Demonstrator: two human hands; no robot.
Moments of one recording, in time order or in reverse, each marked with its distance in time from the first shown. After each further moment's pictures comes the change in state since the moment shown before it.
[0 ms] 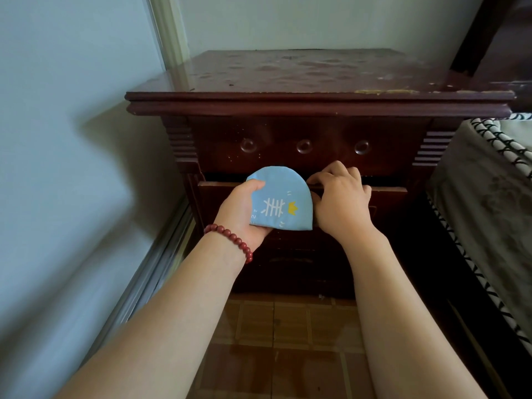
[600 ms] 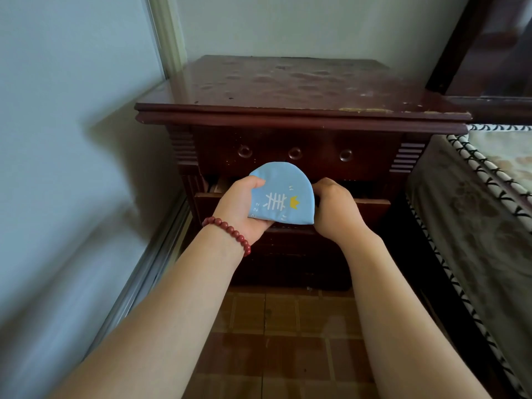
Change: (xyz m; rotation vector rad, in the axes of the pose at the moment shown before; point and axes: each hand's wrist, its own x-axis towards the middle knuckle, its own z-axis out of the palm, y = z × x) left_hand -0.035 0.015 0.013 -0.046 -0.059 -0.029; right_hand -0.015 -0.006 -0.035 0.129 -0.213 -0.029
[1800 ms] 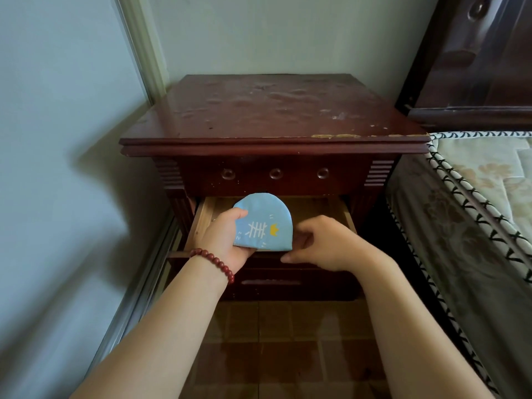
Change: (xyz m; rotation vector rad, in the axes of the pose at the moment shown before) left_hand 0.006 -0.005 -0.001 0.085 0.085 -0.022; right_hand -0.023 0.006 -0.037 0.173 -0.425 0.033
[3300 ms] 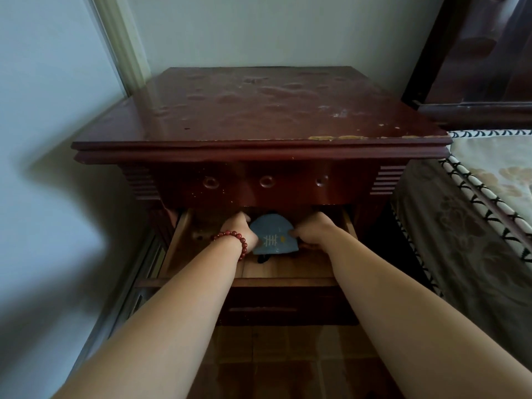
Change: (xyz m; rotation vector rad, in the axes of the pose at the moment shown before) left_hand 0.126 -0.018 0.017 1.388 0.076 0.222; right_hand 0.133 0.081 0.023 0.312 0.059 0.579
